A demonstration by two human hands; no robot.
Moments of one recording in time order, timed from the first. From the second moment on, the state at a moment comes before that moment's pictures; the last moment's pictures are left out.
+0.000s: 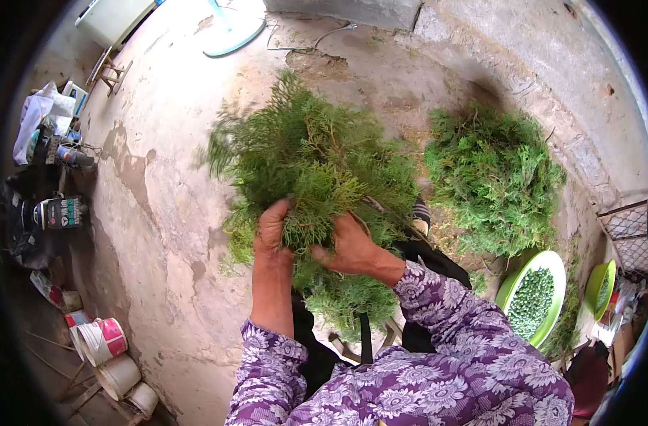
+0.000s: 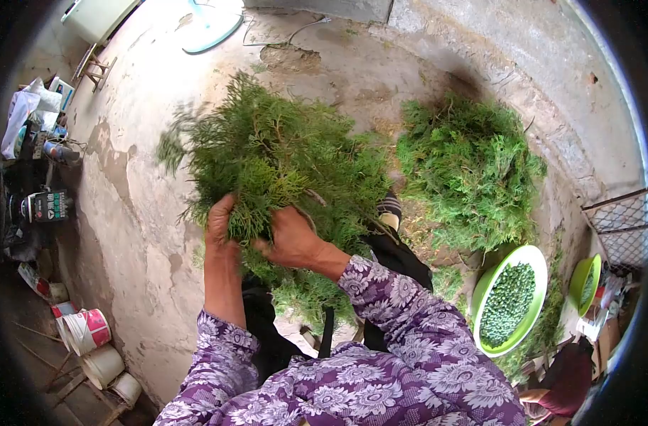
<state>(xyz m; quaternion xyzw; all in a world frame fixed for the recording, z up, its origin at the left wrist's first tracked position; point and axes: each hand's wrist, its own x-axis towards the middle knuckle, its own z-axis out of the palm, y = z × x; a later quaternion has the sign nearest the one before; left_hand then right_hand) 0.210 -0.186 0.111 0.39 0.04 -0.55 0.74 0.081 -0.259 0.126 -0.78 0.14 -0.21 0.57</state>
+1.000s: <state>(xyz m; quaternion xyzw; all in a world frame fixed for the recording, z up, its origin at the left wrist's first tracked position) 0.212 -0.166 0.104 0.73 -0.25 -0.20 0.61 0.088 -0.325 0.130 -0.62 0.29 -0.15 0.71</state>
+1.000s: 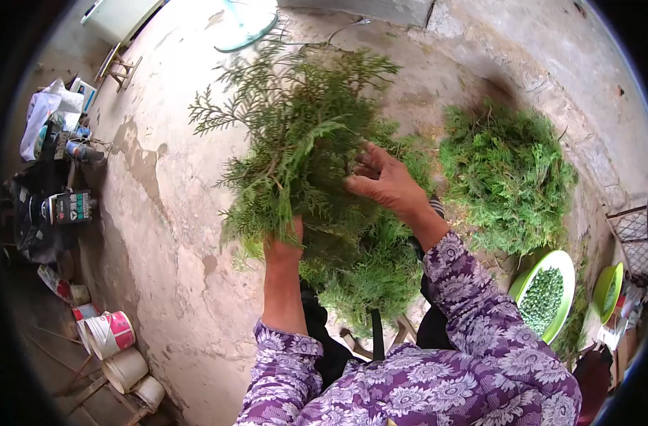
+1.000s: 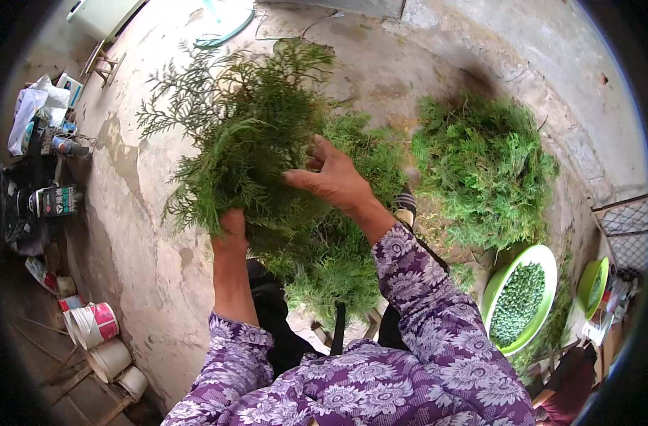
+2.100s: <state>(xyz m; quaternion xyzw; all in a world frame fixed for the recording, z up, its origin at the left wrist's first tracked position) 0.288 -0.122 0.032 0.67 -0.27 -0.11 0.68 0.071 -0.343 0.137 -0.72 0.29 -0.32 0.54</state>
